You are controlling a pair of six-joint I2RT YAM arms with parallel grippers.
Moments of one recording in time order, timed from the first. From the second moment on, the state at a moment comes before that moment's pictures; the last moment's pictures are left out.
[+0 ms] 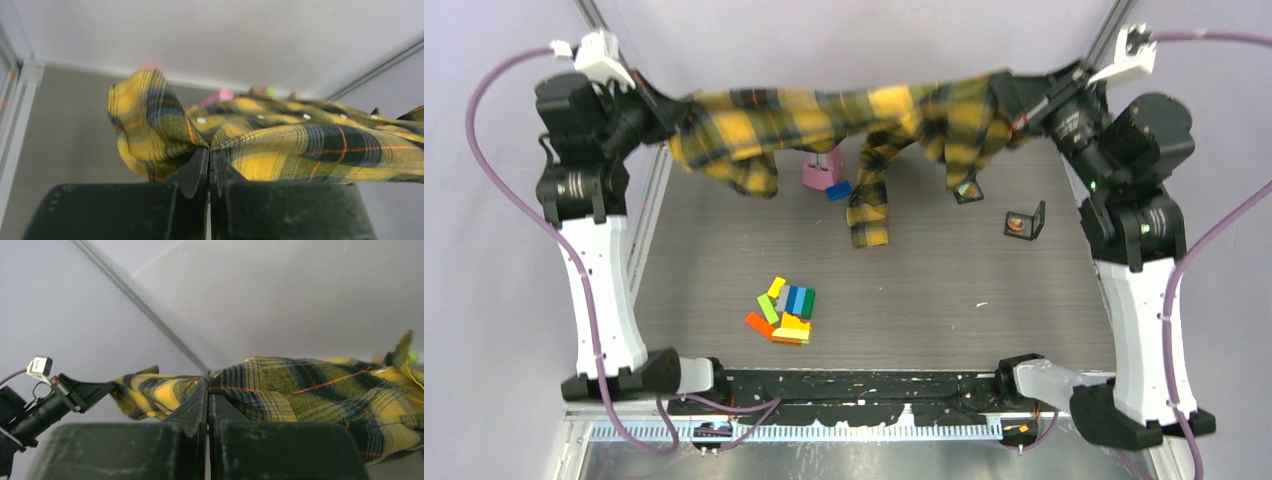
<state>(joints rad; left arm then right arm) 0.14 1.41 2.06 -0.77 0.37 -0.36 0.19 1.21 1.87 -0.43 -0.17 0.63</state>
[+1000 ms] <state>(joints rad) 0.14 1.04 1.14 -0.92 0.32 -0.27 0.19 0.86 0.94 -0.83 -0.21 0.77</state>
